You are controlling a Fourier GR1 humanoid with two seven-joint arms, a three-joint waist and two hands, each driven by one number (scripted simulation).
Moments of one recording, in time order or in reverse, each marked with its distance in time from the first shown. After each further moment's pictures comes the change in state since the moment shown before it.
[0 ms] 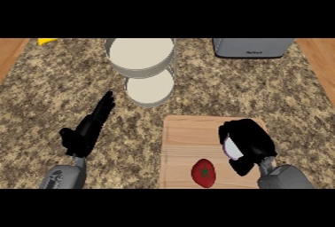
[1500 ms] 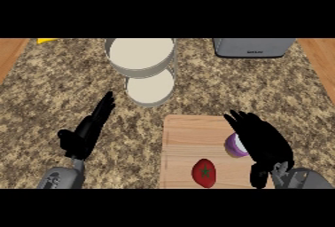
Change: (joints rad) left arm 0.012 0.066 -0.094 -0.037 0.091 0.065 0.015; right arm -0.053 -0.184 0.129 -0.226 -0.231 0.204 0.432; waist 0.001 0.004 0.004
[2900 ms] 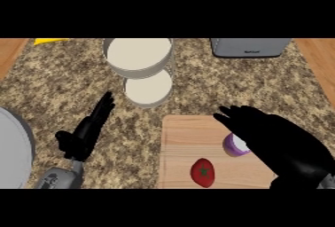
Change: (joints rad) left arm -0.002 0.066 -0.087 -0.020 0.092 0.086 -0.005; right arm -0.225 -0.172 -0.005 -0.292 -0.550 0.134 0.193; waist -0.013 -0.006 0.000
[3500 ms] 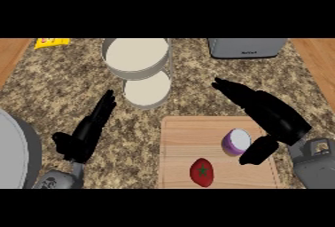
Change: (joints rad) left arm 0.013 0.011 -0.038 -0.103 0.023 0.049 0.060; right arm 0.030 0.076 -0.082 0.340 0.061 -0.368 -0.508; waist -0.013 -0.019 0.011
